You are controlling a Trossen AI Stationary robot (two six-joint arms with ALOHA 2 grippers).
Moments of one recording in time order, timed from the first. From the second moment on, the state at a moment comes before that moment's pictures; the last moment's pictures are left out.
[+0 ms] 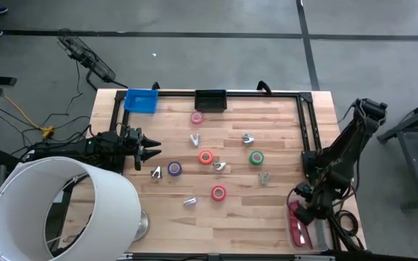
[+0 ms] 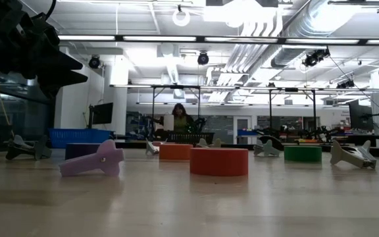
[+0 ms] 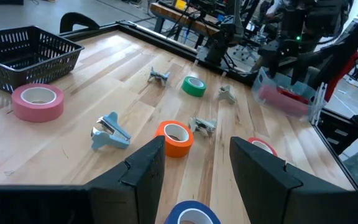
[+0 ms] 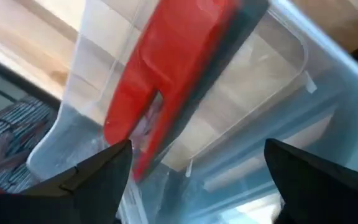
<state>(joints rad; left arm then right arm) 0.04 0.06 0.08 -0.17 -0.09 -0.37 1.02 1.08 0.64 -0.71 -0.24 2.00</state>
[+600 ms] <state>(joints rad) 0.04 0.06 0.08 -0.17 -0.09 -0.37 1.02 0.81 0.65 -0.86 0.06 1.90</state>
